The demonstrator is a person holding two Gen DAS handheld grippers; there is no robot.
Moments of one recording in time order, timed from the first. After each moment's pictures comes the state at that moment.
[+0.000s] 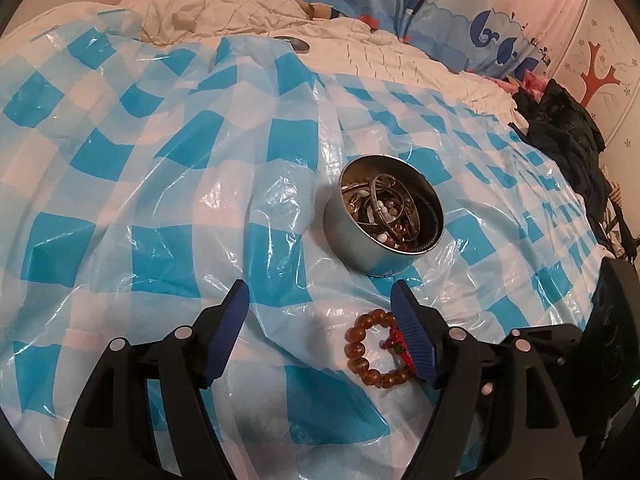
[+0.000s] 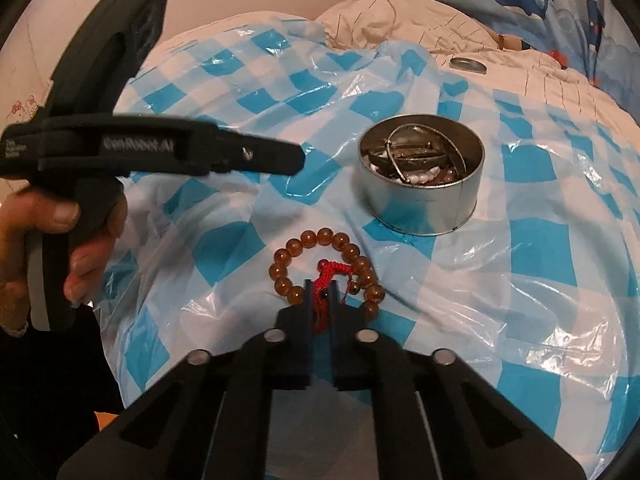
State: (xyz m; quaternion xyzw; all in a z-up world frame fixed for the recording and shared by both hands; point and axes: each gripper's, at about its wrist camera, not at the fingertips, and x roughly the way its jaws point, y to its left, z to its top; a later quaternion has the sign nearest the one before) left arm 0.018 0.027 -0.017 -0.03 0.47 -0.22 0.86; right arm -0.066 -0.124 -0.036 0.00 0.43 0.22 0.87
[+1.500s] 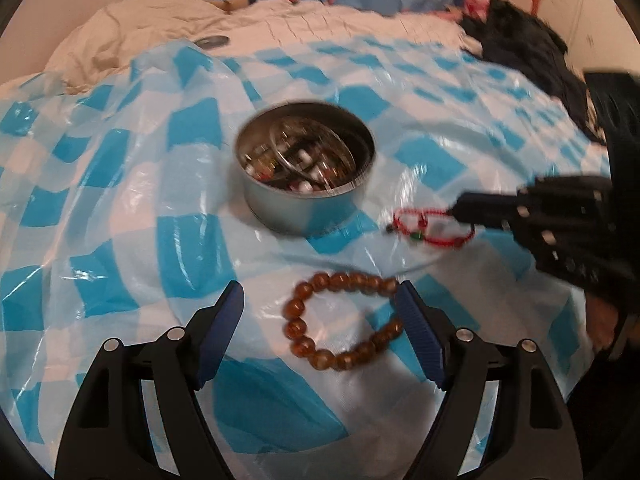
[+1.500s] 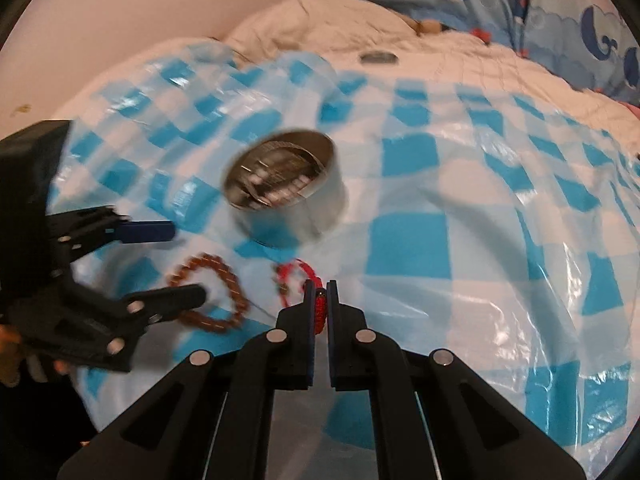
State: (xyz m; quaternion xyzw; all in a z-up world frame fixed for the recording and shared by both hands) left arm -0.014 -0.032 -0.043 0.12 0.45 -0.29 0.83; right arm -0.046 -0.190 -0.027 0.02 0.45 0.09 0.89
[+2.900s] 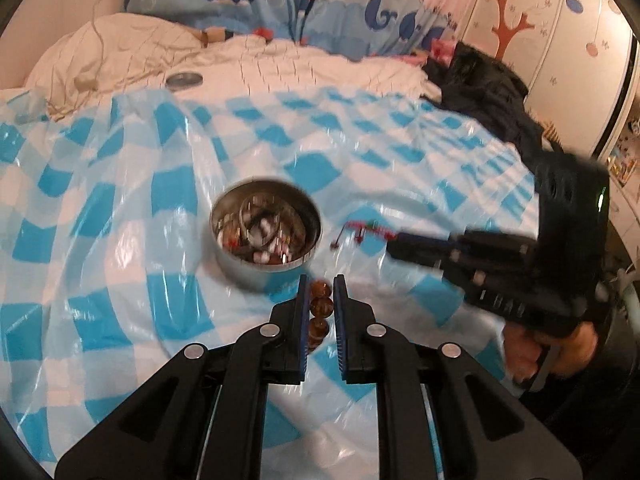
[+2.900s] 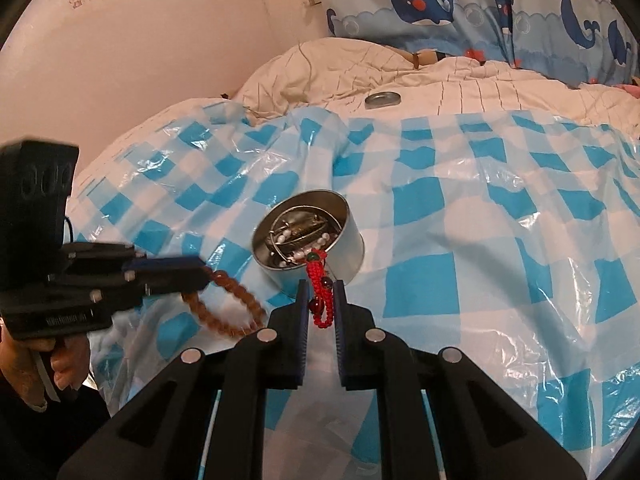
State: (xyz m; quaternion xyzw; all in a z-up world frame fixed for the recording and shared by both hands) left arm -0.011 -0.020 0.022 0.03 0.40 -0.37 0.84; right arm -0.052 -0.200 0.000 0.10 0.37 0.13 0.91
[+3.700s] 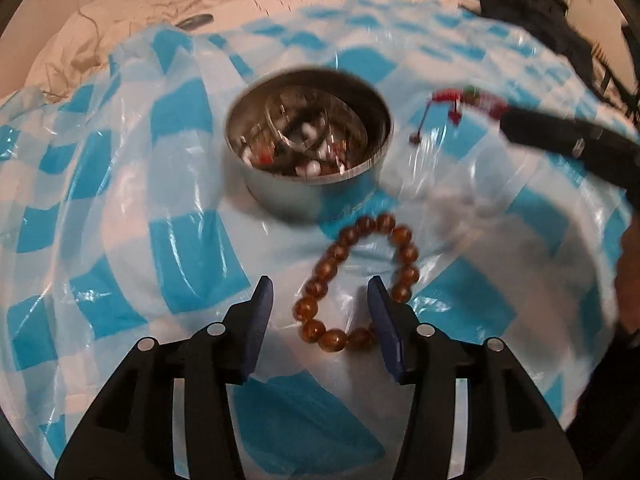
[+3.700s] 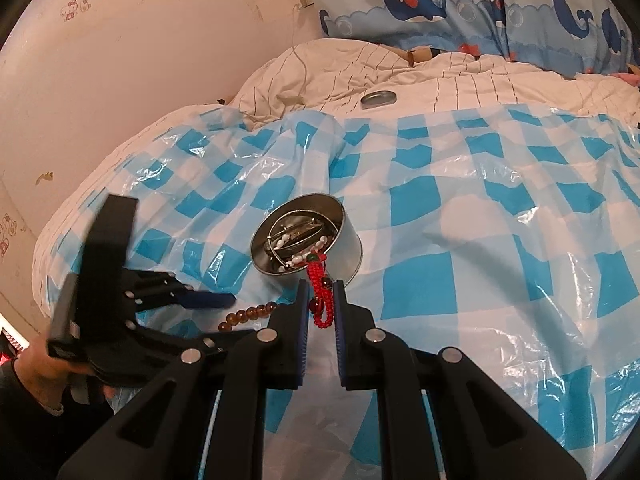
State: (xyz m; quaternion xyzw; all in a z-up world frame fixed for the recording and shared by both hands) left arm 0.005 -0.045 -0.054 0.18 0.49 -0.29 0.80; right arm -0.050 -0.207 -0.001 0.12 0.37 0.13 0.91
